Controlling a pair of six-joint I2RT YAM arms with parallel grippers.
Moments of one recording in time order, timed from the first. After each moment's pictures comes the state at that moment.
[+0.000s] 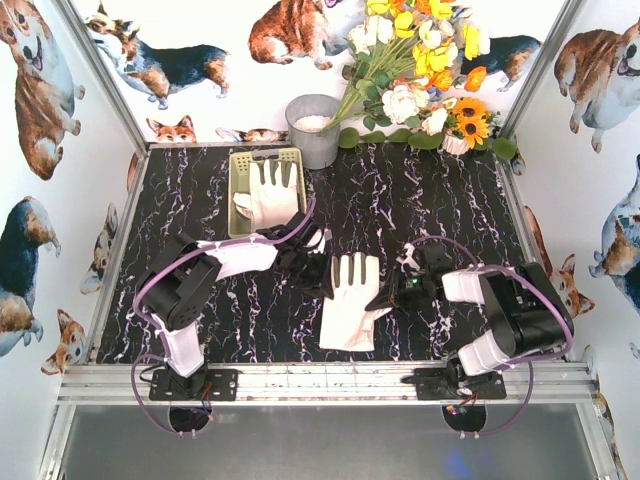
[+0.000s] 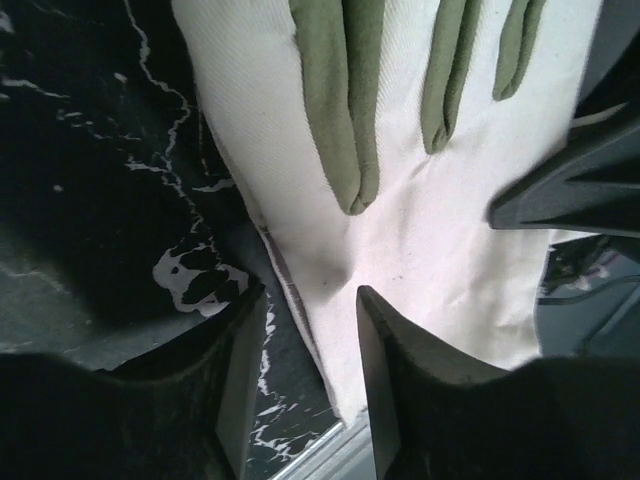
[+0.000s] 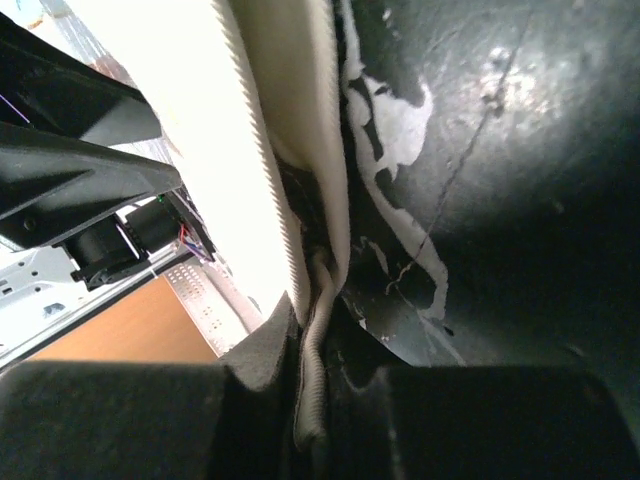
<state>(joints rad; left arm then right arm) -0.68 1.83 1.04 -0.33 0.48 -0.58 0.22 1.52 0.43 -0.01 -0.85 0.71</state>
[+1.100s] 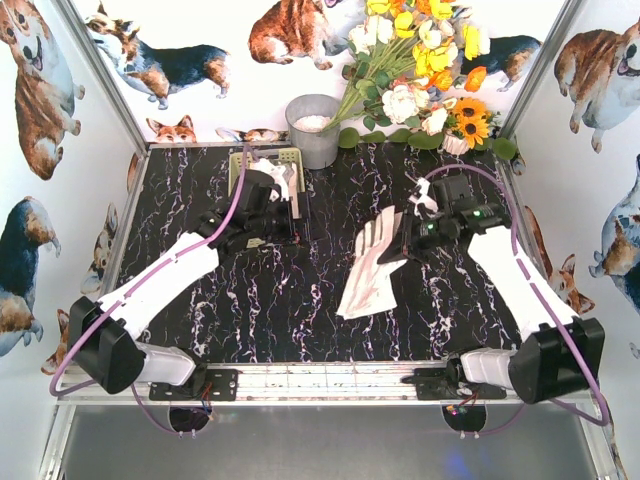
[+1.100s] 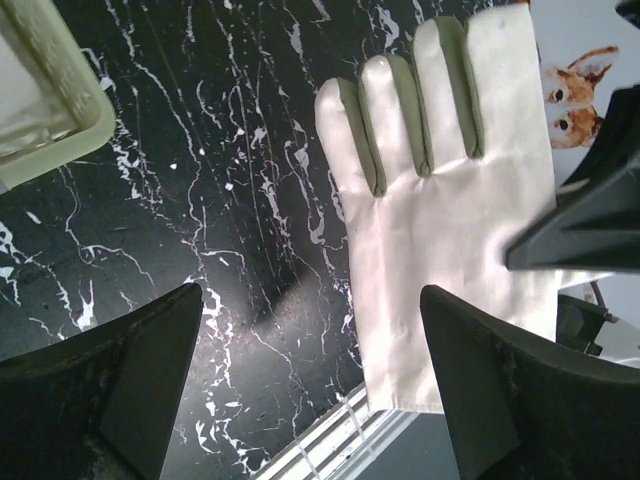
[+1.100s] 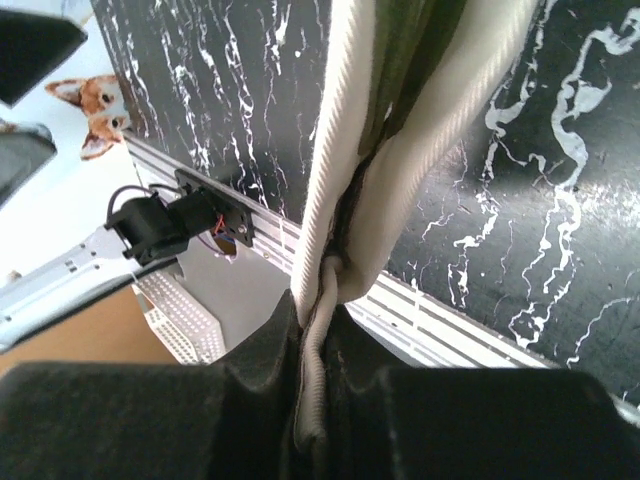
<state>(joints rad) -0.59 1.35 1.15 -0.43 0.25 -0.62 0.22 1.24 1.09 -0.89 -0.70 0.50</state>
